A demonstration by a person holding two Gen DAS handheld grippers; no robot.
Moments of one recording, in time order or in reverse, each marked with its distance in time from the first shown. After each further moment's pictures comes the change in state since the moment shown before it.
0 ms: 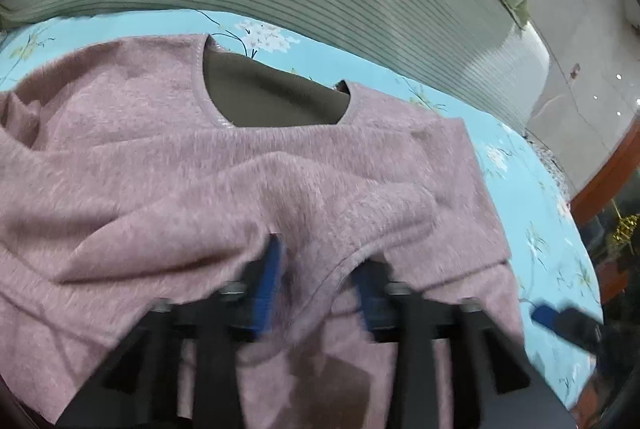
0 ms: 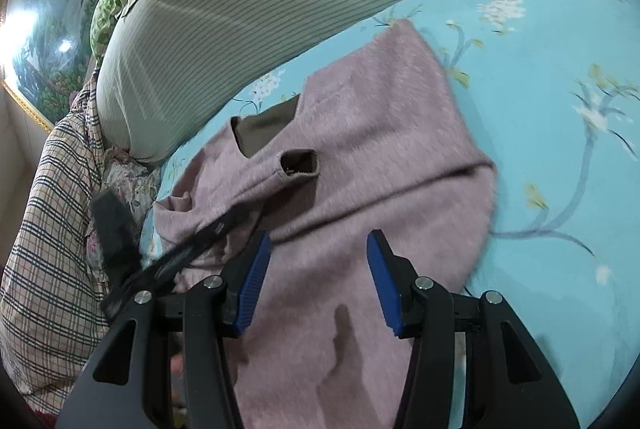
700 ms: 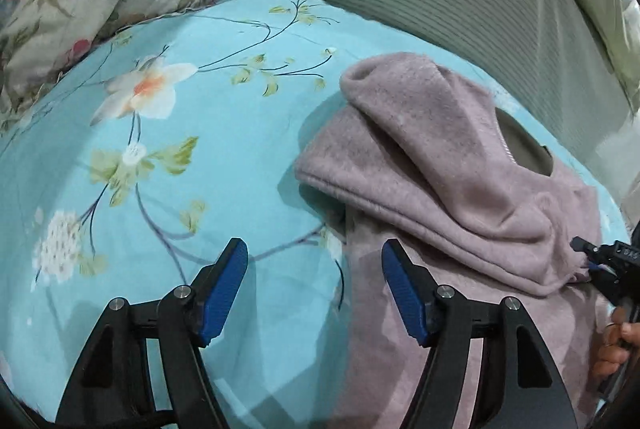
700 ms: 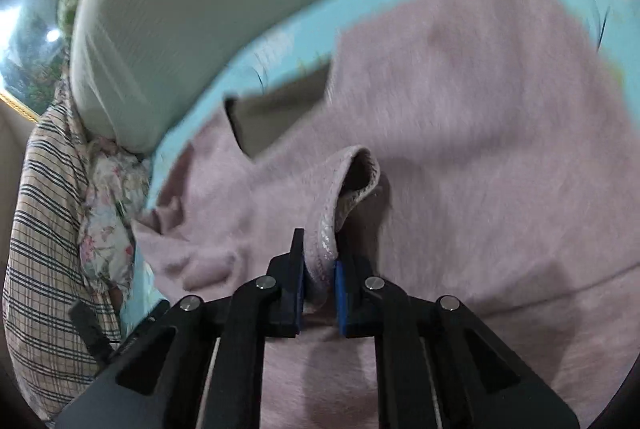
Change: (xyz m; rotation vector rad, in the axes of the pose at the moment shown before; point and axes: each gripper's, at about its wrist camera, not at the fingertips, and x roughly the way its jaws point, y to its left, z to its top) left arm -0.116 0.186 -0.039 -0.253 -0.082 0.399; right arm 0.111 0.032 0.041 0.009 0.096 0.030
